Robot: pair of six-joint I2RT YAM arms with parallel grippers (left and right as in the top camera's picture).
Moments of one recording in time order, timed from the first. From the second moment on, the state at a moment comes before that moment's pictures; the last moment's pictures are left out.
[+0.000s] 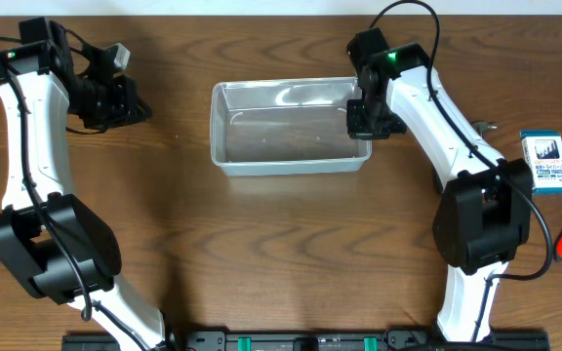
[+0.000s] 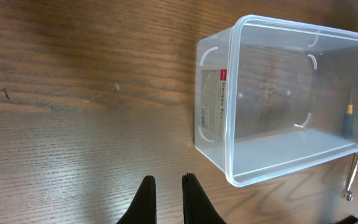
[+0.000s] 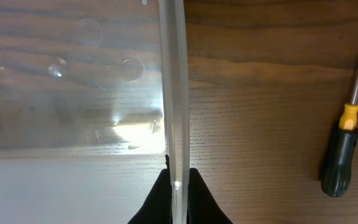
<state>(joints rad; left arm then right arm) 0.28 1.93 1.81 -1.28 0.54 0.17 0.33 2.09 1.82 -1.24 0.06 0.36</state>
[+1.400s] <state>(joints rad) 0.28 1.93 1.81 -1.28 0.54 0.17 0.33 2.09 1.82 -1.24 0.06 0.41</state>
